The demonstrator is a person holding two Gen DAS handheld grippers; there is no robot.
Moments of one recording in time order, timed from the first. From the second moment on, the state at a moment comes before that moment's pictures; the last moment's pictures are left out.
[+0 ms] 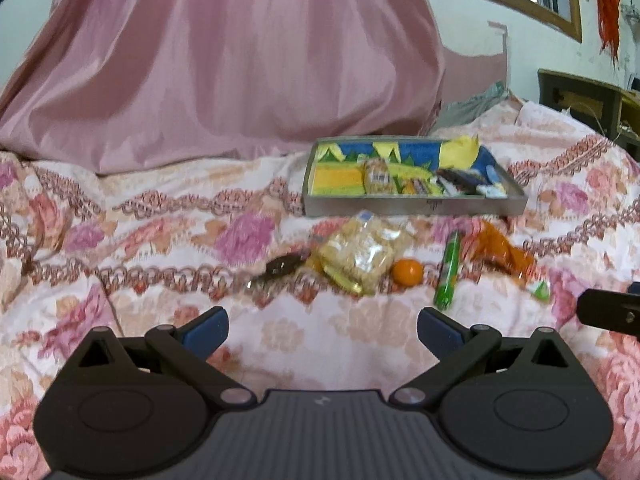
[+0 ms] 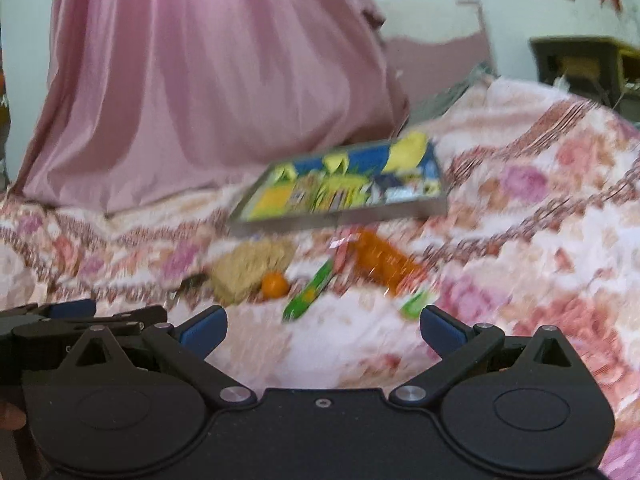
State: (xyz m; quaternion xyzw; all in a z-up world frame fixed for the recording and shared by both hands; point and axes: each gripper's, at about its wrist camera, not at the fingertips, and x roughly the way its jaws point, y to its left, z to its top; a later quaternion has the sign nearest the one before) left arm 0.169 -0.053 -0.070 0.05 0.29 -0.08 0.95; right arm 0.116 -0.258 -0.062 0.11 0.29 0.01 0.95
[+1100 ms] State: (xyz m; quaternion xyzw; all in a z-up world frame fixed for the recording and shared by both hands) left arm 0.192 -0.050 -0.102 0.09 0.34 -0.09 0.93; right arm 0.158 -0.245 -0.102 0.09 0.42 -0.03 0.90
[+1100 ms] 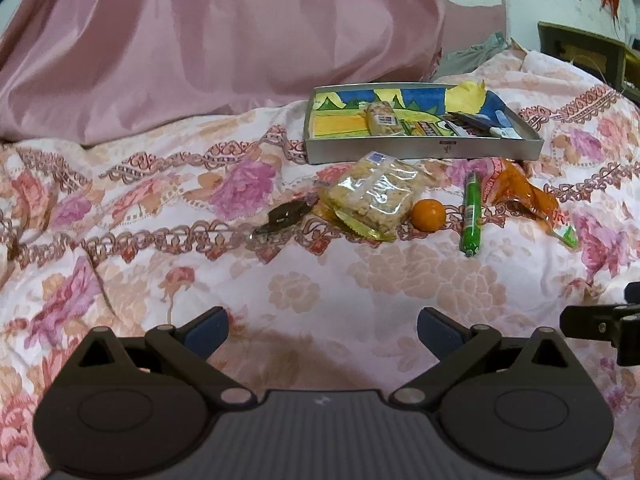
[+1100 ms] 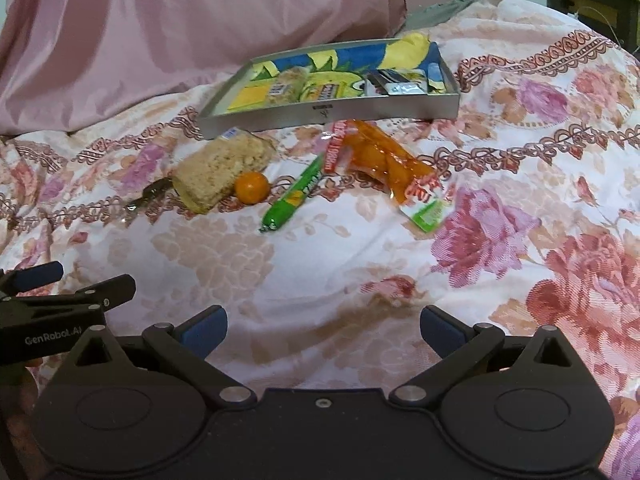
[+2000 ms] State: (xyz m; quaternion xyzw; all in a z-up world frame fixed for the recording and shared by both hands) left arm 0.240 -0.142 -0.100 0.15 0.32 -0.12 0.93; right arm 0.205 -0.316 -0.087 0.05 0.38 -0.06 0.92
